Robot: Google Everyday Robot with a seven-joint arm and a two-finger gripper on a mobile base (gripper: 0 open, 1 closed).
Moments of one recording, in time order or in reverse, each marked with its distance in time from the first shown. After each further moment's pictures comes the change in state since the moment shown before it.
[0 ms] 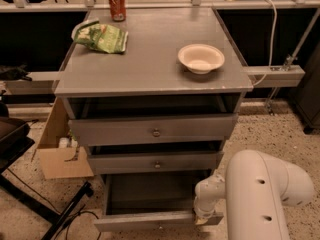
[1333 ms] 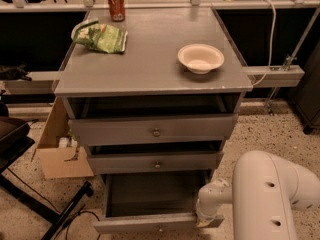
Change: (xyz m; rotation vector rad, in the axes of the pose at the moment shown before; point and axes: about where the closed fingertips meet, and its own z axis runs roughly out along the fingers) arm 0.002 0.012 -0.004 0.041 -0.016 0.003
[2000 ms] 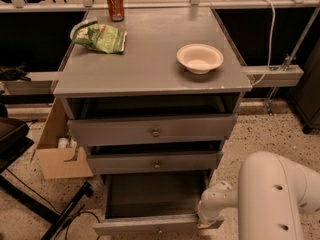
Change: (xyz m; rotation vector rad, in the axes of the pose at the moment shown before) arm 0.002 0.006 -0.006 0.040 -0.014 -0.010
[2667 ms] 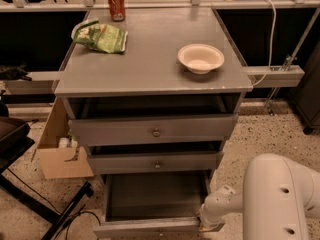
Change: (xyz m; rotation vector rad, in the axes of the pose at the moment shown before) arm 0.004 0.012 0.000 0.020 -0.010 -0.008
